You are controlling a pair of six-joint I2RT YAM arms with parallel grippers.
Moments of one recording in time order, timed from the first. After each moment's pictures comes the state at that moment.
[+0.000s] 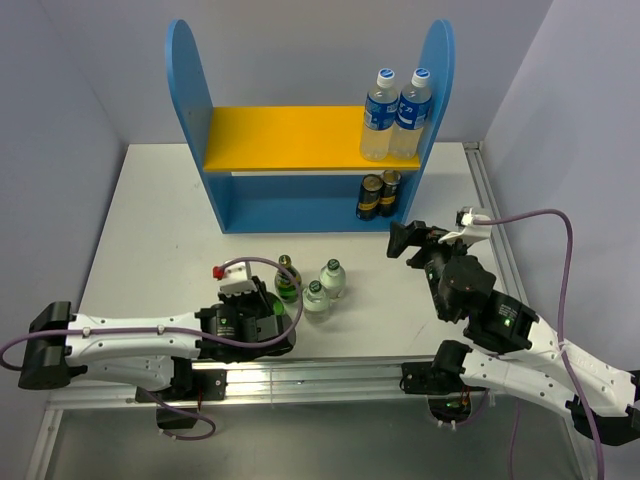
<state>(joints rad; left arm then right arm) -1.42 1.10 0.75 -0.85 -1.22 -1.45 1.01 0.58 0.81 -0.34 0.94 0.41</state>
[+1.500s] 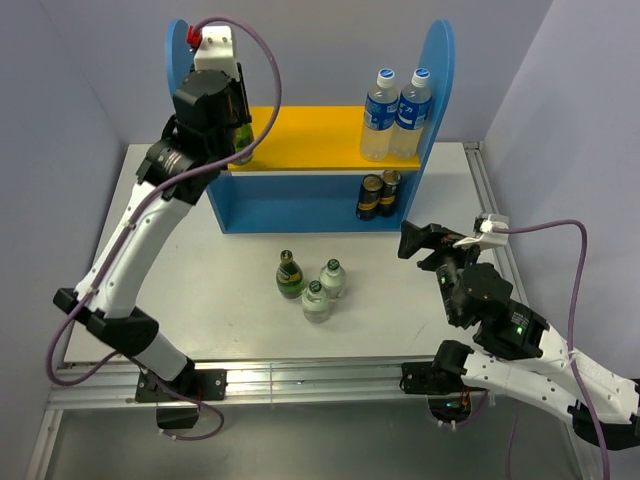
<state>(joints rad) -0.63 1.56 2.06 -0.52 -0.67 -0.07 1.01 0.50 0.79 -0.33 0.97 0.41</state>
